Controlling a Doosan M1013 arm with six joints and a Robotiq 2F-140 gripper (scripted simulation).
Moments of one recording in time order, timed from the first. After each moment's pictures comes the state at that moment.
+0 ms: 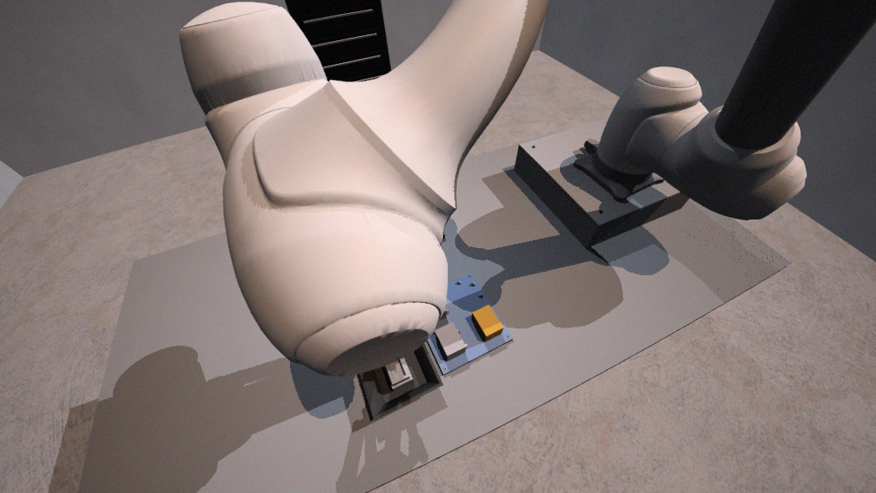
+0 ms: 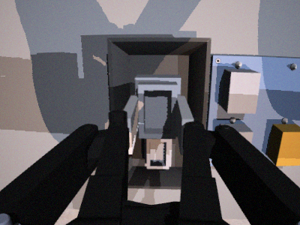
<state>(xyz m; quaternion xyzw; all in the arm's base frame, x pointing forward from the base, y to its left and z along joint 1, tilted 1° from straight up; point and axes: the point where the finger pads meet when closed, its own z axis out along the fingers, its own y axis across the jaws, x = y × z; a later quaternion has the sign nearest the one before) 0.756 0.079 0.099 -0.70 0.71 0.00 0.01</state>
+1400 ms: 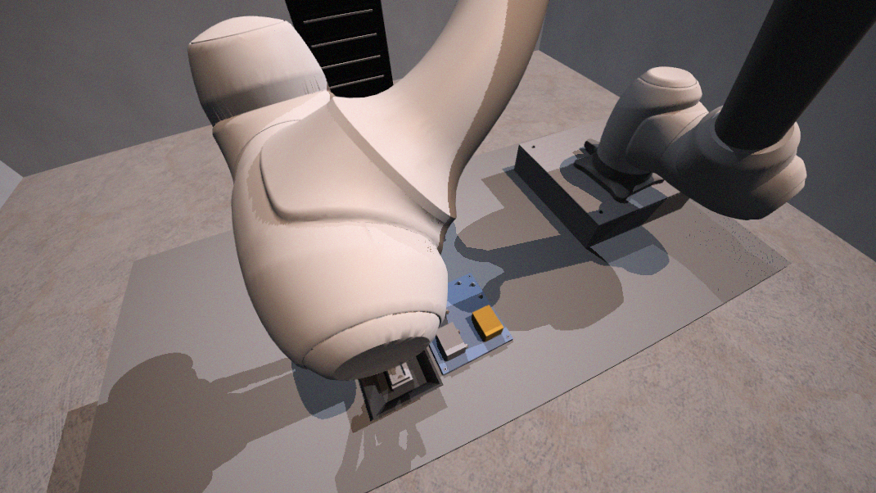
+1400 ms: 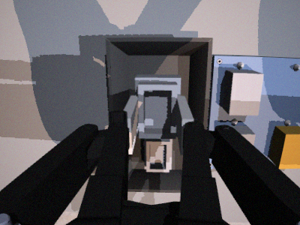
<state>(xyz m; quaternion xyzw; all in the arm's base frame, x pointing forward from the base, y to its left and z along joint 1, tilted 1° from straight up) 0.756 0.080 0.090 -0.70 0.71 0.00 0.01</state>
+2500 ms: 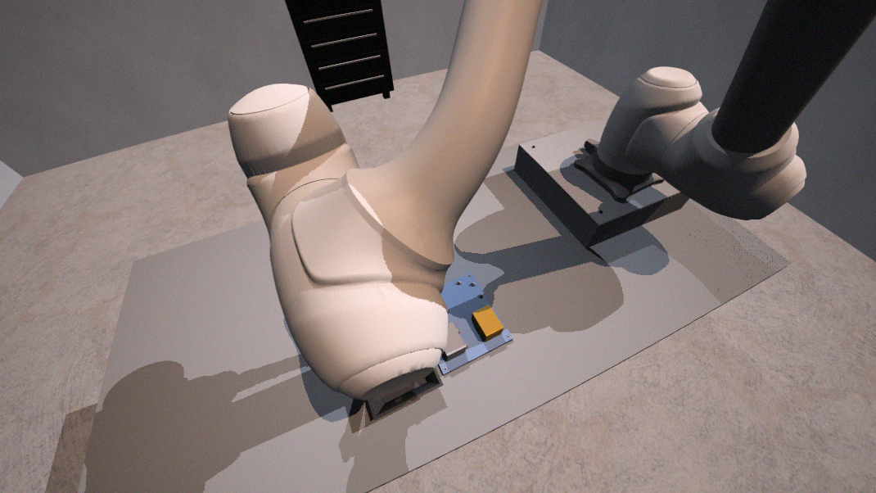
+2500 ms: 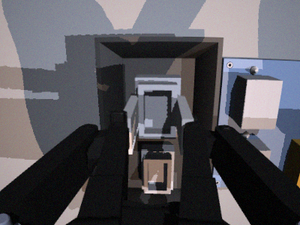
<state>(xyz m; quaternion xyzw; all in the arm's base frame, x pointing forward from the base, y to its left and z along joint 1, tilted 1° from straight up) 0.757 0.080 0.037 -0.70 0.71 0.00 0.01</state>
